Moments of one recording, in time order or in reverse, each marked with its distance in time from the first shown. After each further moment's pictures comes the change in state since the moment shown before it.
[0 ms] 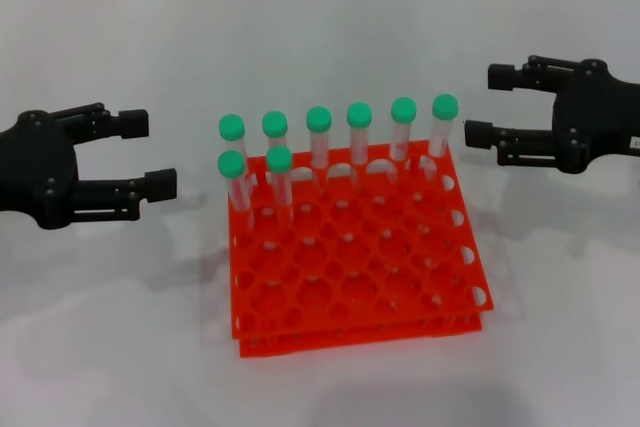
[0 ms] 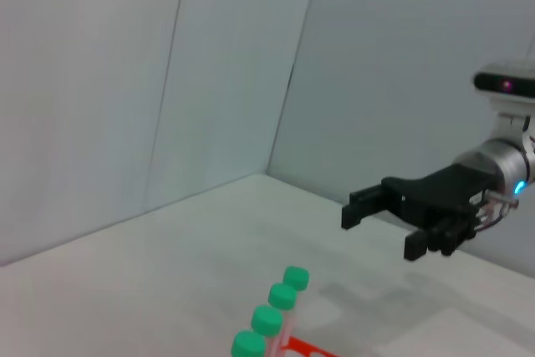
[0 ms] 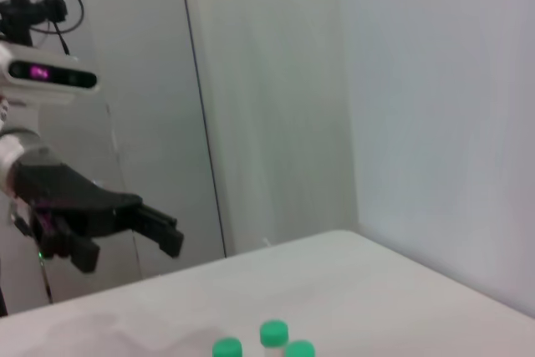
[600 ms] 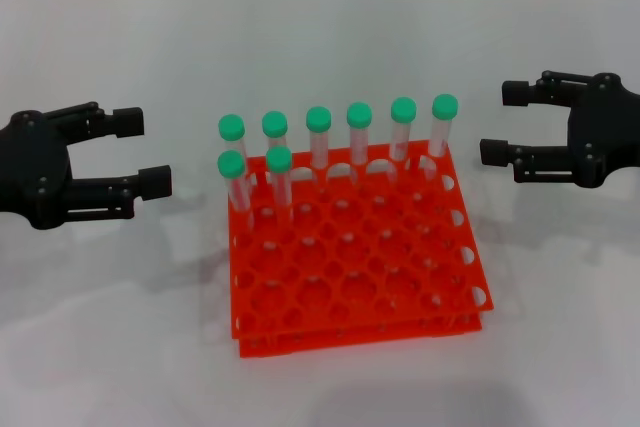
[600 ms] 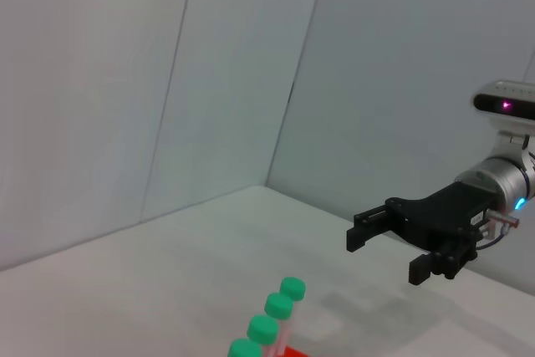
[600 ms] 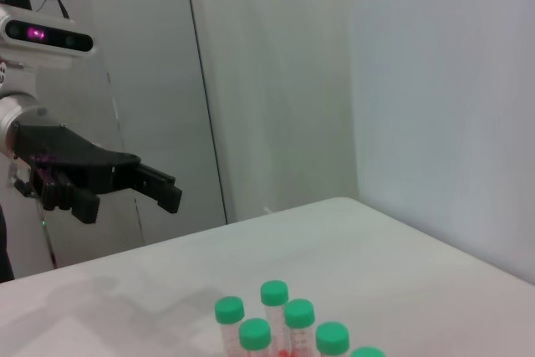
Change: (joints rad) left arm 0.015 0.002 0.000 0.000 -0.030 0.006 -0.018; right arm -0.004 -0.008 0.033 -0.021 -0.066 -0.041 0.026
